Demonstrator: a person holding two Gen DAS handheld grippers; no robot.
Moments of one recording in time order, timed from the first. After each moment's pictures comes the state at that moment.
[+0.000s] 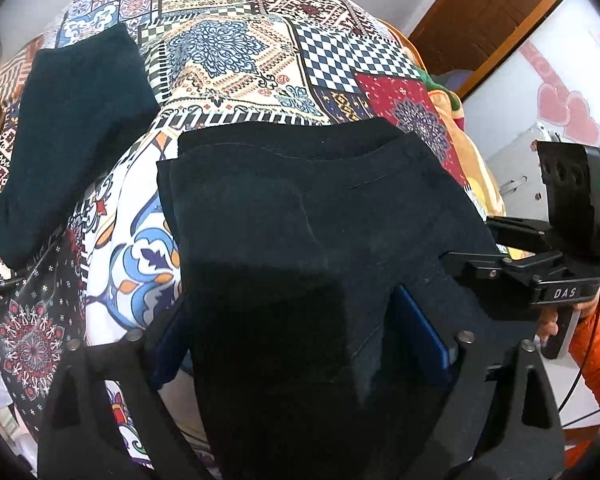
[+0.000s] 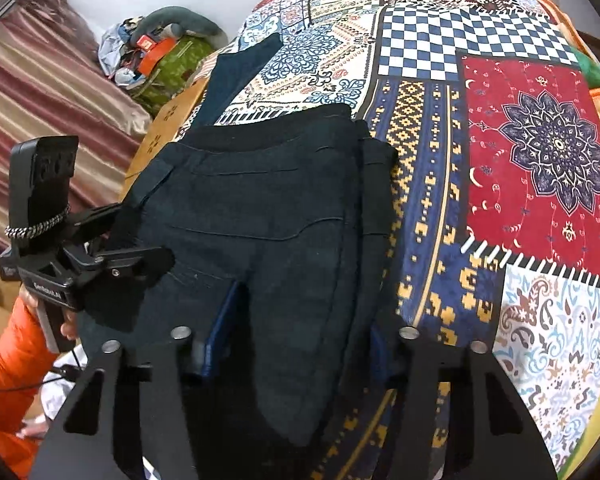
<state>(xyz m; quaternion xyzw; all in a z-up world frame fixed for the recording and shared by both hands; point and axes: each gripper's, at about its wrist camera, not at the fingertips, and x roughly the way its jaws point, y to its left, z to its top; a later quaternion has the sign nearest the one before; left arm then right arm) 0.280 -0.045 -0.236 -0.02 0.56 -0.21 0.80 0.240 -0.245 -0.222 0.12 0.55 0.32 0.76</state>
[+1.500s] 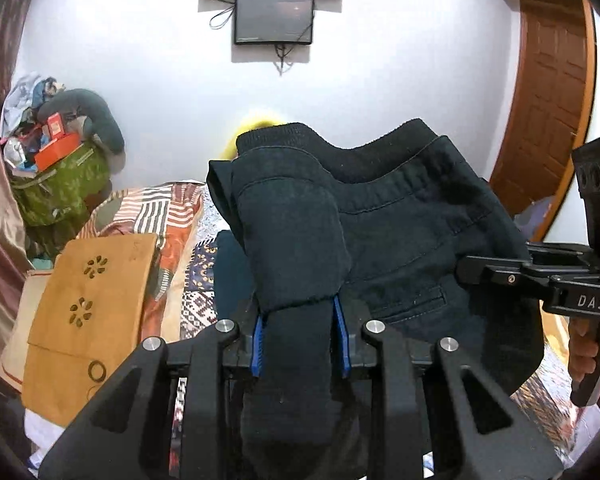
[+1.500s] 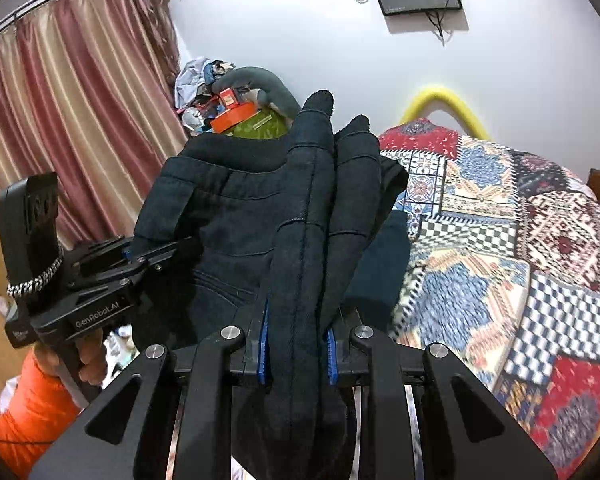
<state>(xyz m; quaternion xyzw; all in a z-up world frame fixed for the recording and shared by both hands) 0.324 0.117 -0.086 -0.01 0.31 -0.04 0.95 0.335 -0.072 -0.080 0.05 0.35 0.40 0.85</state>
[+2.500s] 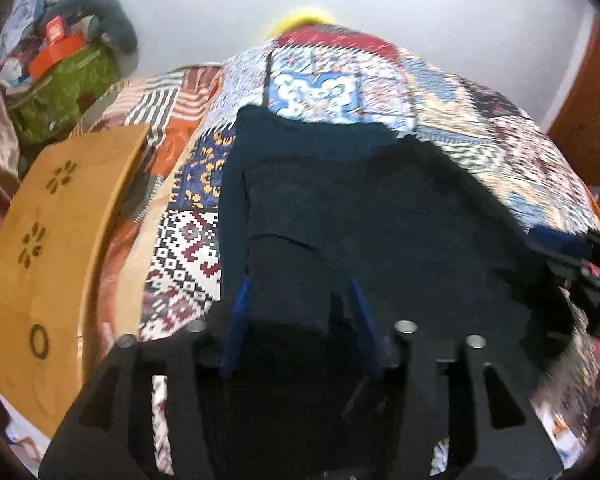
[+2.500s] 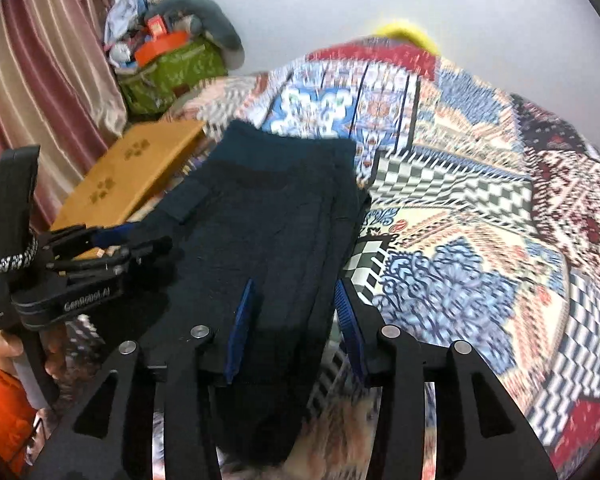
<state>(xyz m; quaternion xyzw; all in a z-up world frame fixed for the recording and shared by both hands) 0.449 0.165 -0.242 -0.04 0.45 0.02 0.89 0.425 -0.020 -0.194 -0.04 0.44 0.31 0.85</state>
